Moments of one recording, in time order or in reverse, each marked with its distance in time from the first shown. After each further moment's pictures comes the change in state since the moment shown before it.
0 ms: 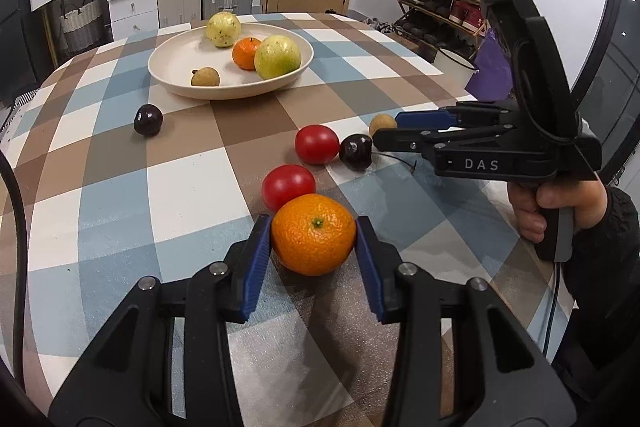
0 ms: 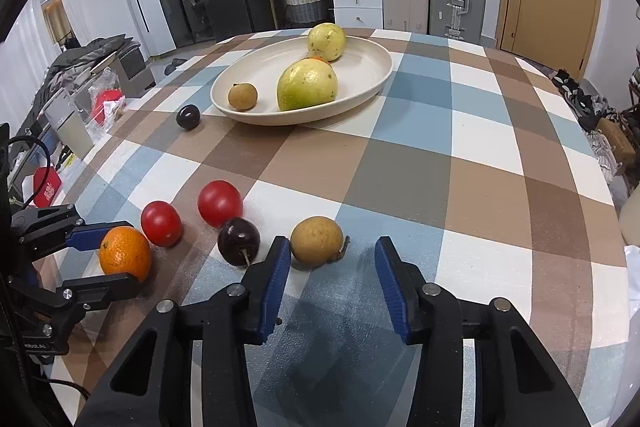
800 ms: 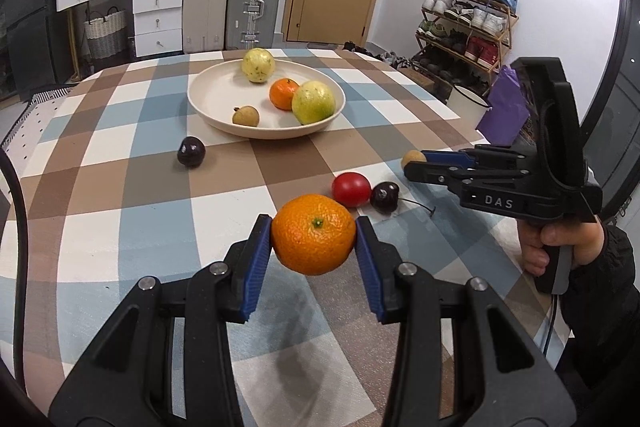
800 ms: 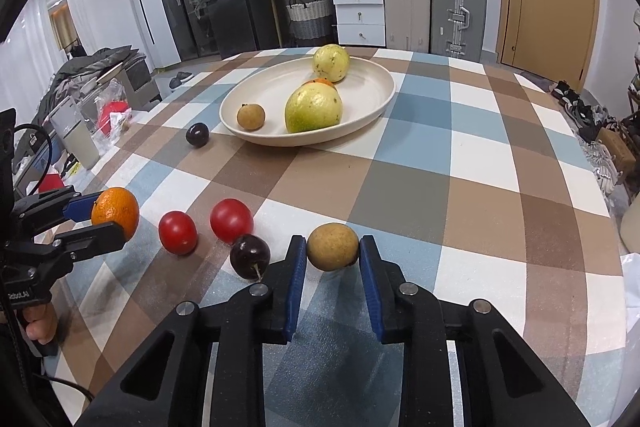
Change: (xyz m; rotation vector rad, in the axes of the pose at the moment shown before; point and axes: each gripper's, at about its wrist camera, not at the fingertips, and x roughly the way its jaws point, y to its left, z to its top) left arm -0.027 0.022 0.008 -0.066 -0.123 0.052; right arm -0.011 0.003 0.003 -0.003 -0.070 0.011
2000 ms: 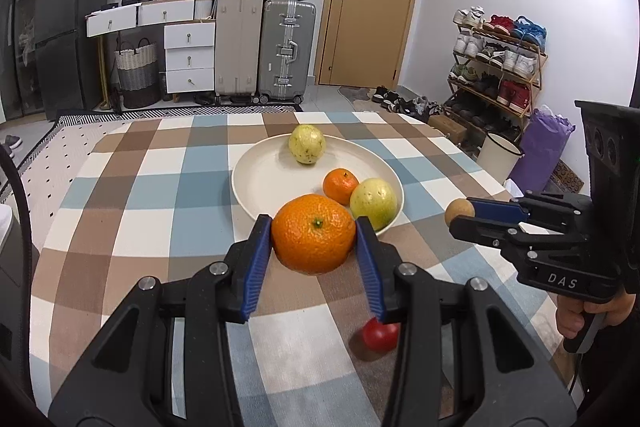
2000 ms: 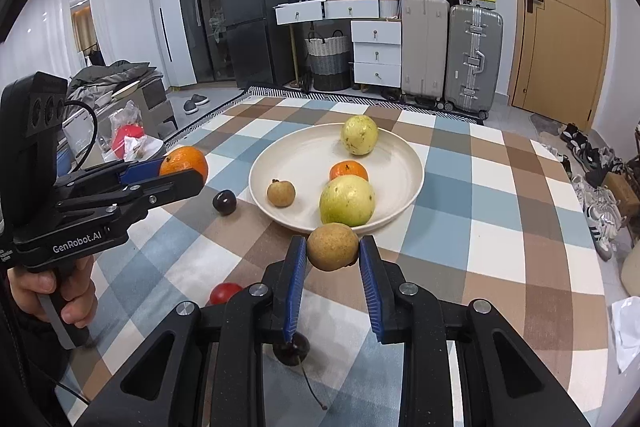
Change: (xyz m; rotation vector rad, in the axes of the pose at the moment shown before) left arm 0.022 0.035 0.076 -0.030 -0.154 0.109; right arm -0.016 0.028 0.054 -0.070 -0.126 0.021
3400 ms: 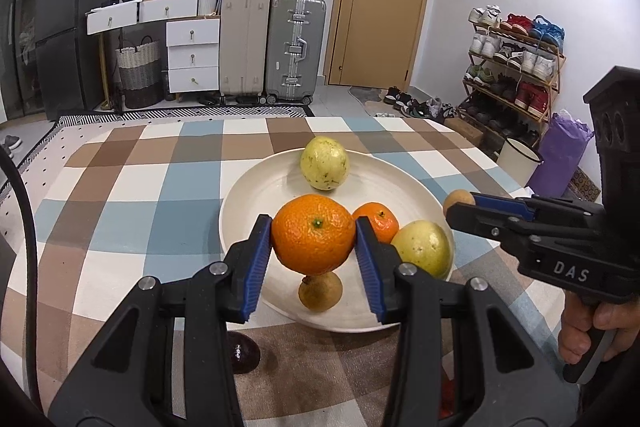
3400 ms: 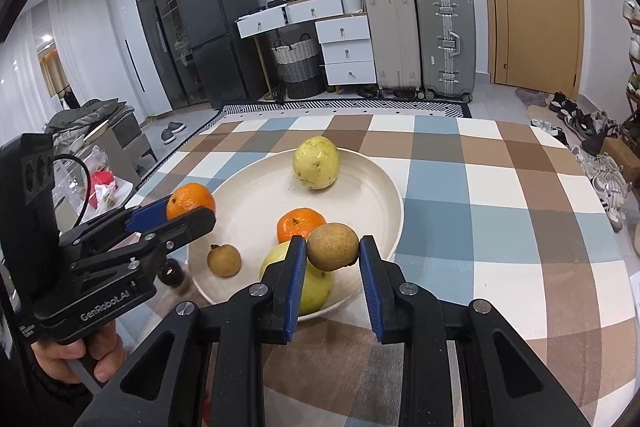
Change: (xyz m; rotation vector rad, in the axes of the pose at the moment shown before) left arm 0.105 0.019 0.025 -0.011 0.009 0.029; right arm 0.074 -0.046 0.042 0.159 -0.009 -0.032
